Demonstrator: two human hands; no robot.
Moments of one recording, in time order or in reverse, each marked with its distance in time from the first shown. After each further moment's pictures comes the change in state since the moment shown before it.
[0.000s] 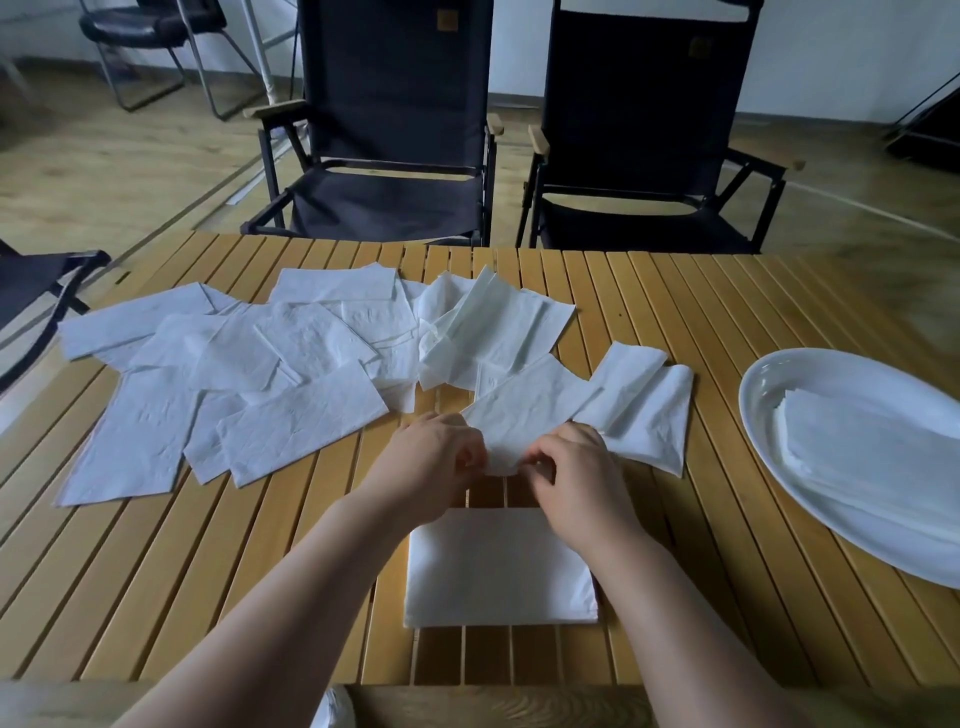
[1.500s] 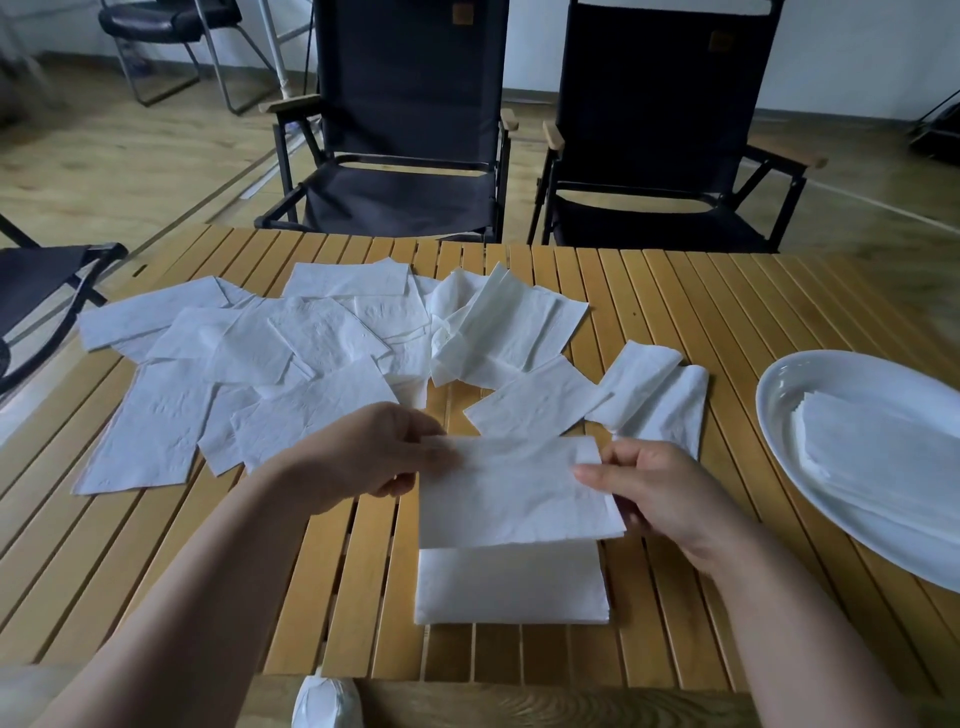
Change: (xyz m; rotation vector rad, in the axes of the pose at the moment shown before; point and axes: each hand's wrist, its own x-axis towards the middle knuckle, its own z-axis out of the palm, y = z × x) left_hand -0.031 -0.011 -0.071 -0.694 -0.322 -0.311; right_hand -0.016 0.013 -0.072 0.696 -0.361 0.348
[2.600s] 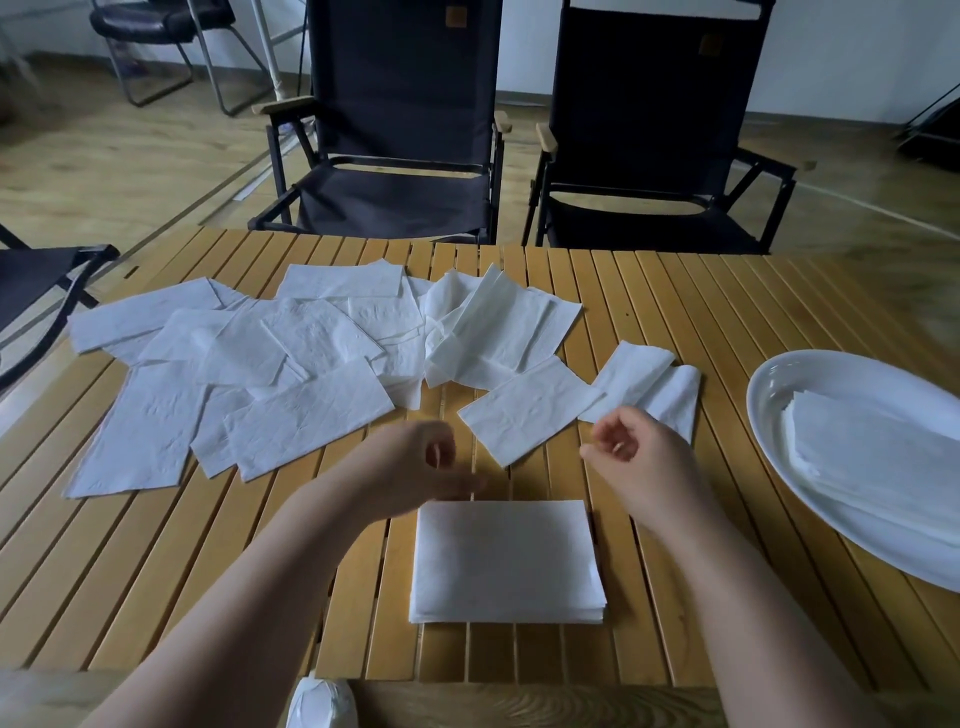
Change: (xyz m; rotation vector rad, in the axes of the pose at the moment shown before) left_hand 0.020 -0.003 0.030 0.539 0.148 0.003; right_hand 0.014 0.005 0.007 -0.365 0.398 -0.154
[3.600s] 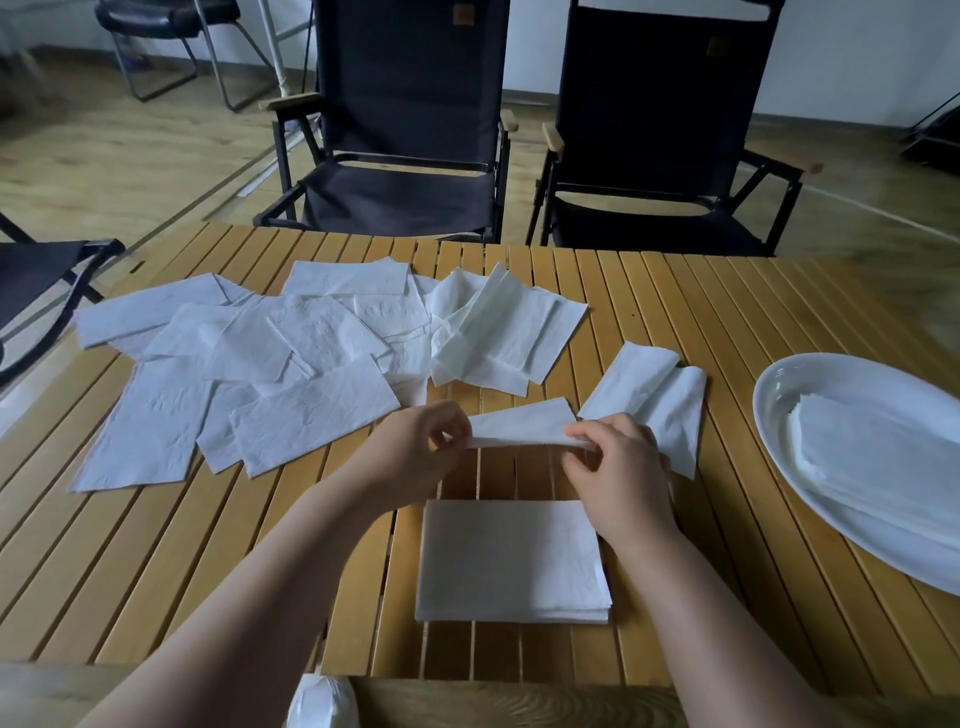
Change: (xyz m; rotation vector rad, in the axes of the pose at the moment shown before) left_hand 0.011 -0.008 0.009 -0.133 0.224 0.126; right_hand 0.007 0.009 0.048 -0.269 0.142 -0.075
